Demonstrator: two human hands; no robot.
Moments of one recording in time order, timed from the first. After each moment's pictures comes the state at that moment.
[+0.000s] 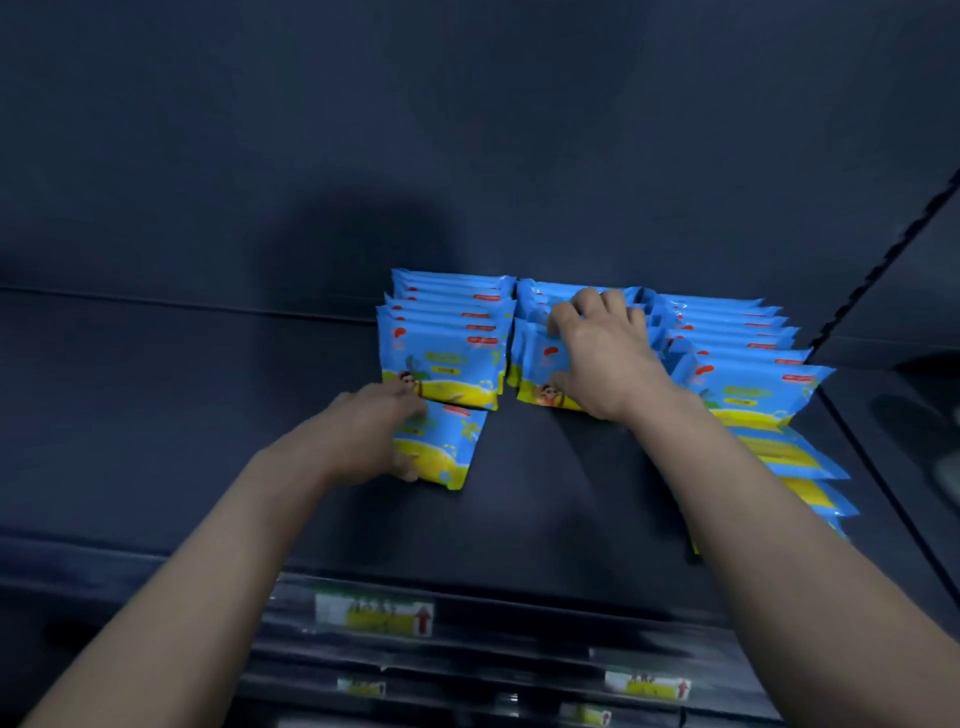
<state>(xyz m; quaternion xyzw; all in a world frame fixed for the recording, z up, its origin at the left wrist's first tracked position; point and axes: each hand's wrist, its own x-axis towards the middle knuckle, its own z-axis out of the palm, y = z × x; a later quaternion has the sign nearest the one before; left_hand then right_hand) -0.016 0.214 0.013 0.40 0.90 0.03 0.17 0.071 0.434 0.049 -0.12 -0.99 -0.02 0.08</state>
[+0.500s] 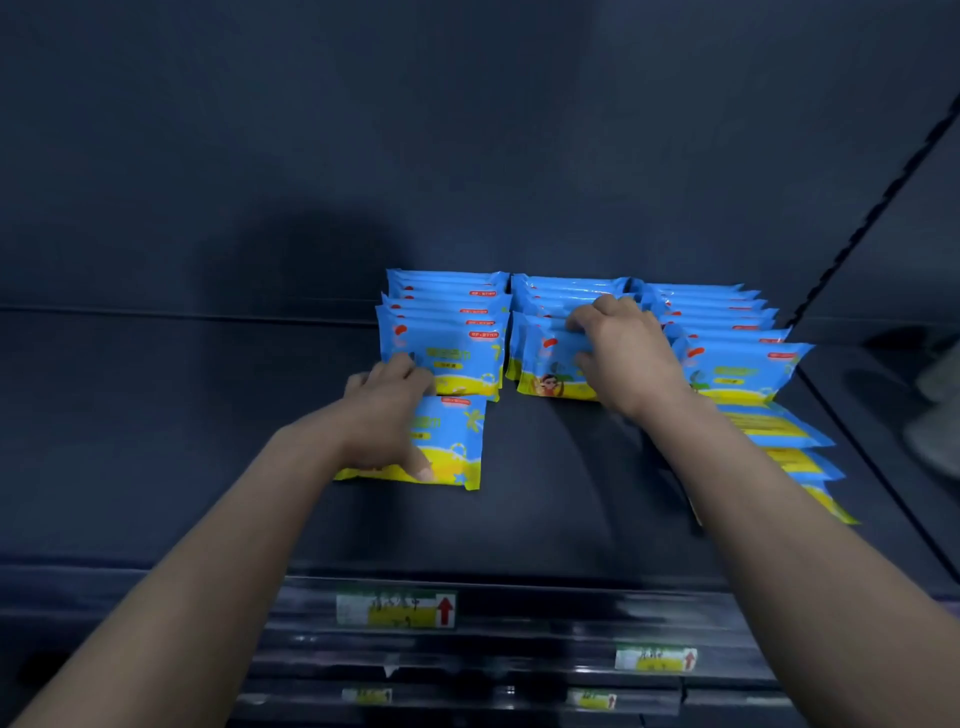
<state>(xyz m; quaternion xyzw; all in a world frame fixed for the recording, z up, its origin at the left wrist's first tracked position) -0.026 0.216 0.013 0.41 0.89 0.07 0.17 0.085 0.436 0.041 -0.17 -0.98 -0.01 0.10</state>
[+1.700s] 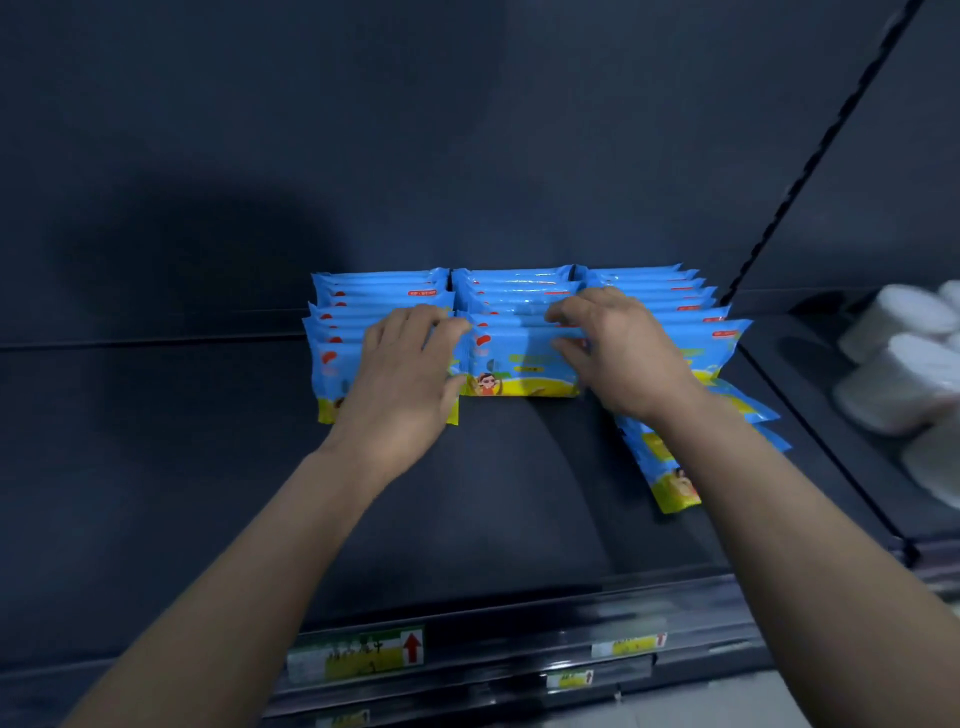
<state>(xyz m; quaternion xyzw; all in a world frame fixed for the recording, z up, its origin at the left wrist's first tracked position) -0.011 0.277 0.006 0.52 0.78 0.26 -0.21 0.110 0.454 0.049 -0.15 -0.97 0.07 0.18</state>
